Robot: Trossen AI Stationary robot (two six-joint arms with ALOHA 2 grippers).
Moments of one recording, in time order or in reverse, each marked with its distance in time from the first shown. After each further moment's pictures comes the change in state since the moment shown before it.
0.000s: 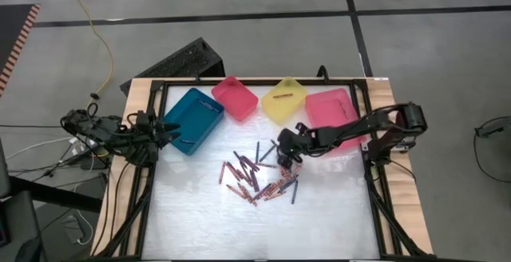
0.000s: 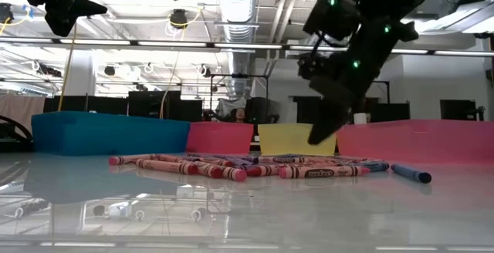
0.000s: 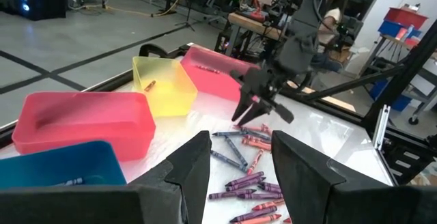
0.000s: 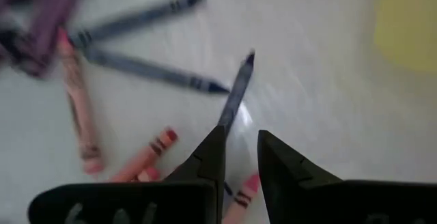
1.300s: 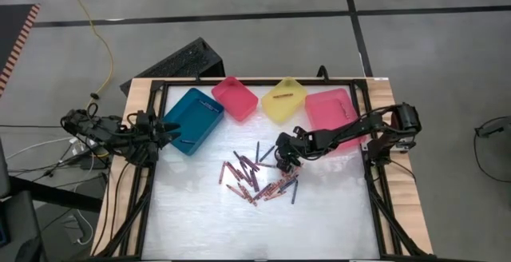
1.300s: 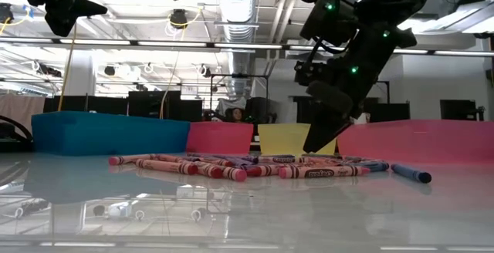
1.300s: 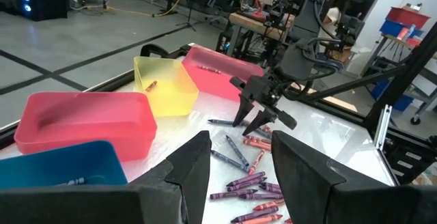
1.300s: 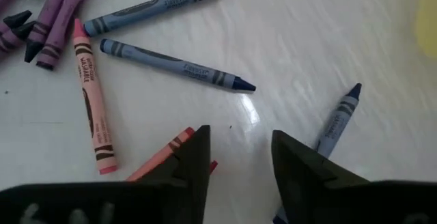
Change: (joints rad) left arm 0.000 0.000 0.000 -0.002 -0.004 0.001; right arm 0.009 0.044 0.000 0.049 -0.029 0.000
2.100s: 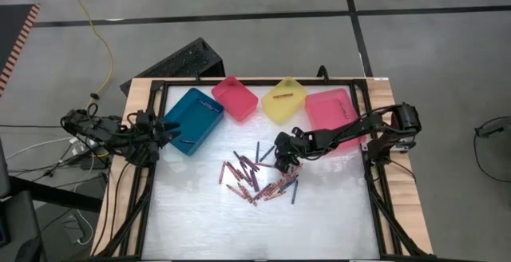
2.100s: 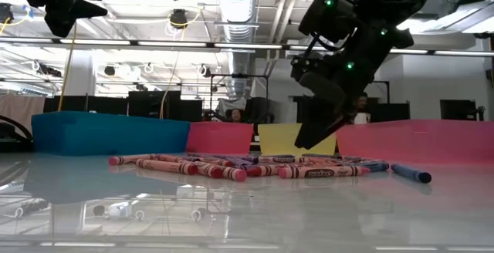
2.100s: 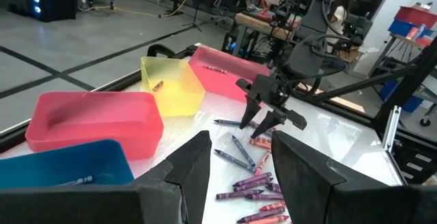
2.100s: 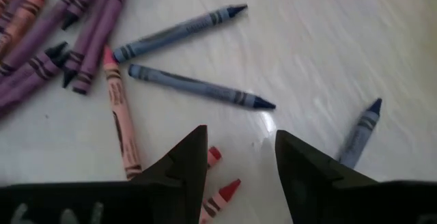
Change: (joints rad) left arm 0.000 0.000 0.000 -0.010 -0.023 0.001; right arm -0.002 0.000 0.000 0.062 -0.035 0.030
